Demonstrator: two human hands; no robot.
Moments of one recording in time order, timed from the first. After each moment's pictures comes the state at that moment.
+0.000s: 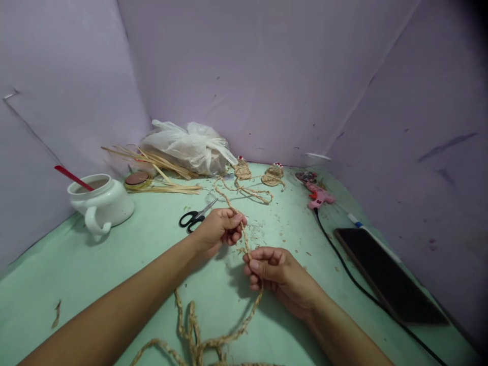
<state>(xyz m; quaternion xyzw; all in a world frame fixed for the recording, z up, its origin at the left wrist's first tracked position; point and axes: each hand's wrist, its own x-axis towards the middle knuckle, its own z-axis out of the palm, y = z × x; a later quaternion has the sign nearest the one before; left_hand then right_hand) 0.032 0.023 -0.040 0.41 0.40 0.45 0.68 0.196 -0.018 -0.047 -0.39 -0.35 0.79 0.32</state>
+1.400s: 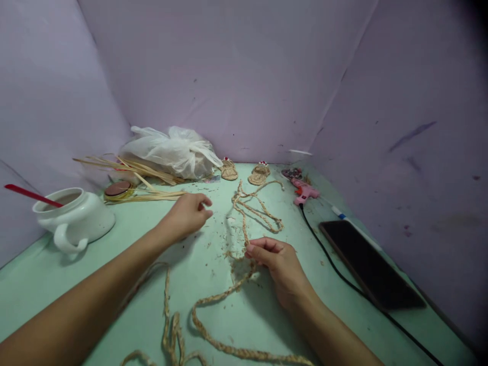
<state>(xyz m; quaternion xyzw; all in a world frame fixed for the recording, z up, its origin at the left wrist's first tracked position) 0.006 0.054 -0.014 0.68 0.66 0.21 0.24 0.201 -0.005 -0.046 -0.52 -0.37 0.61 0.47</state>
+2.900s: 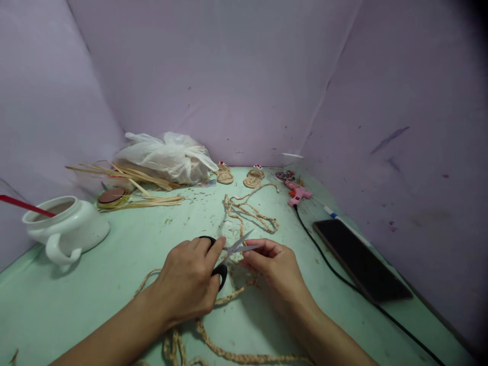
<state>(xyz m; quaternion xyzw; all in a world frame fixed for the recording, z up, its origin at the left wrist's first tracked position) 0.028 -0.032 -0.025 0.86 0.50 0.07 -0.07 0.195 -0.013 -0.044 -0.50 -0.33 0.61 0.52</state>
